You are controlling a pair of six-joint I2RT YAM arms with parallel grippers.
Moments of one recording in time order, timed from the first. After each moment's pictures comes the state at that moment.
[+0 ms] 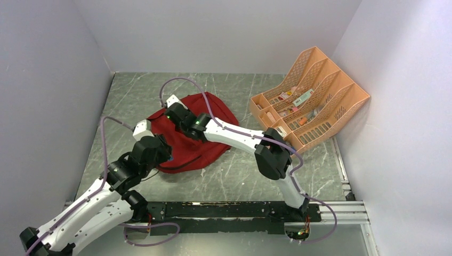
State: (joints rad) left arm -0.70 0.62 0.60 -0.60 -0.46 -0.90; right arm 1.05 2.13 1.85 -0.53 0.55 -0.03
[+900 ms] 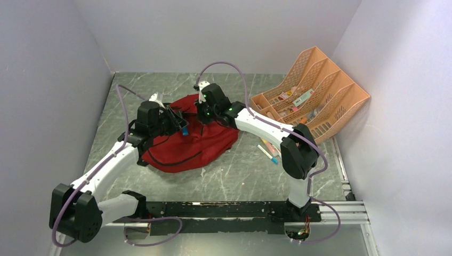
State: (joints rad) left arm -0.35 1.10 0.76 -0.18 0.13 -0.81; right arm 0.81 1.89 1.54 -0.29 -0.05 0.23
